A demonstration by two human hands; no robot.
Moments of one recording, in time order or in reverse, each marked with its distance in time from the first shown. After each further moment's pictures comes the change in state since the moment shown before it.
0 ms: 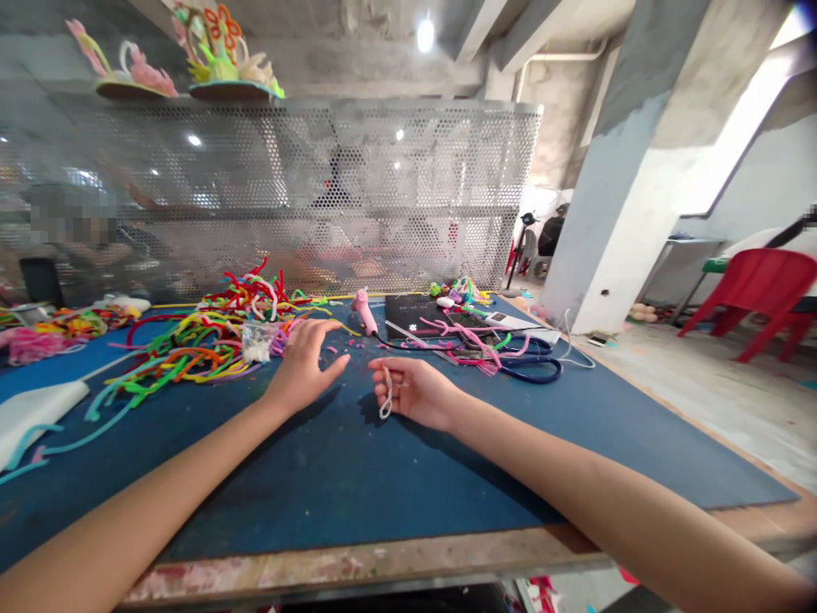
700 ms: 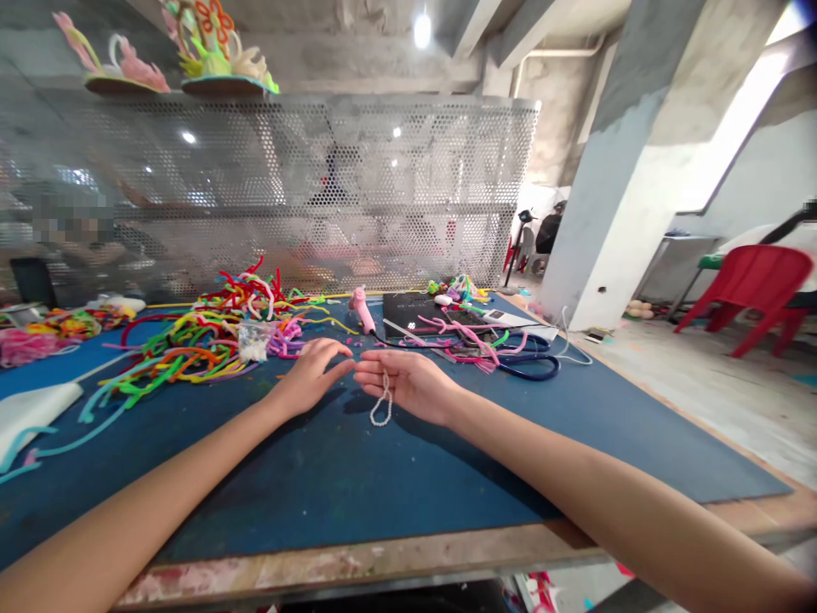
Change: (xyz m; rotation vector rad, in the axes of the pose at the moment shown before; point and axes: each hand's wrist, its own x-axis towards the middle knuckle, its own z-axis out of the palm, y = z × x) left_hand -0.001 0.000 0.008 -0.295 -0.326 -0.168; right_hand 0.003 0.000 -0.002 0.012 -0.151 -0.128
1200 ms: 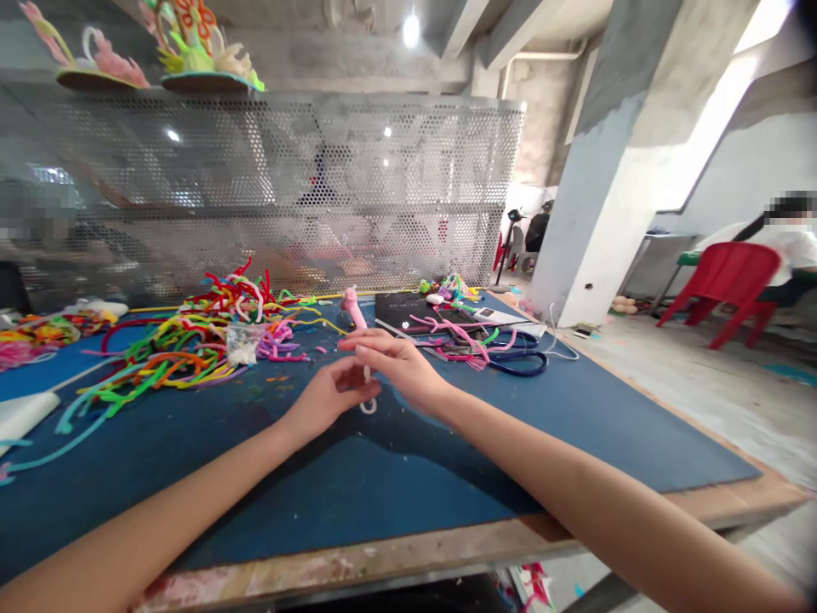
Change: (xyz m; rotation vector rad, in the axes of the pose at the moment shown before) left_hand -0.011 0.062 0.022 -0.780 -0.106 -0.255; right_hand -0.001 -0.009 0.013 -0.681 -0.040 -0.603
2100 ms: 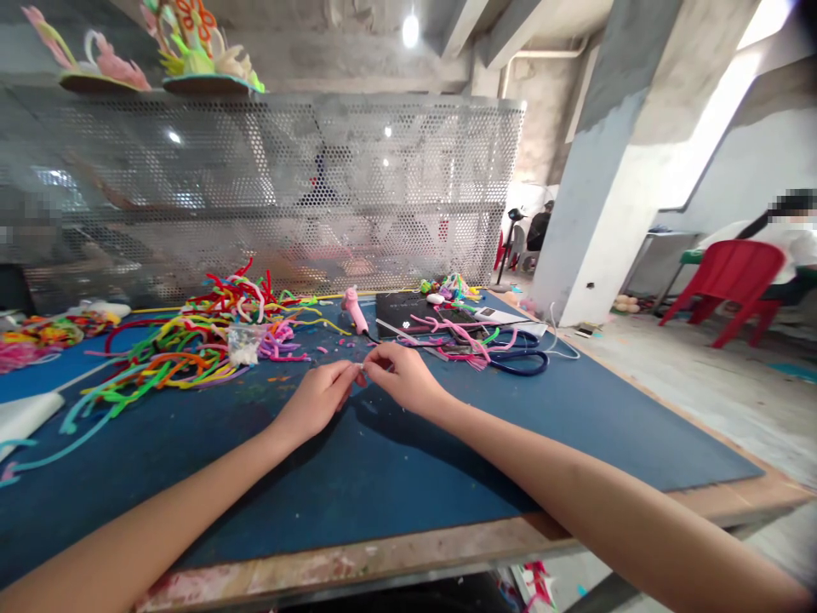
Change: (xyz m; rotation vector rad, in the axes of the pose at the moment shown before) left_hand -0.005 0.002 -0.013 0.419 0.065 0.011; right_hand -0.005 0.016 -0.007 -0.623 0.029 0.037
